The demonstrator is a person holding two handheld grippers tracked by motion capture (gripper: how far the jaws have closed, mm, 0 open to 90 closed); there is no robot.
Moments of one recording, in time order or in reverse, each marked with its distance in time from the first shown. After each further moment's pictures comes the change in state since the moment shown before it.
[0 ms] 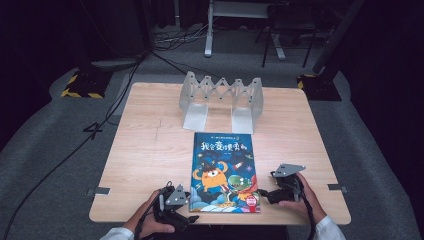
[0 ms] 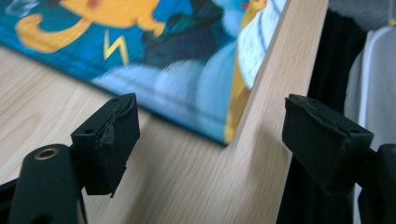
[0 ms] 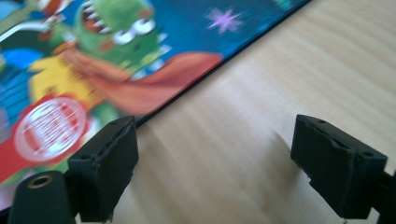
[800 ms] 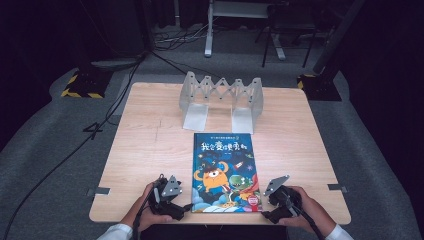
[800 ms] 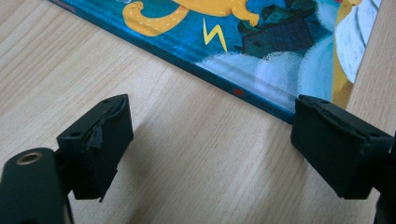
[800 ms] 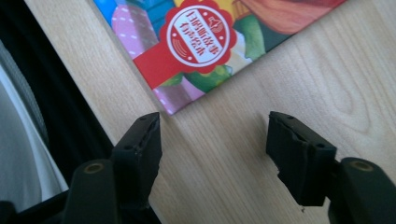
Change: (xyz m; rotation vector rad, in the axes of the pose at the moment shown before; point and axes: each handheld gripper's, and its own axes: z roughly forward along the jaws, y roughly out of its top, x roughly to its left) left arm 0.021 -0.002 0.001 -0.009 0.136 -0.071; right arm 0.049 0.020 -0.020 0.400 0.080 -0.136
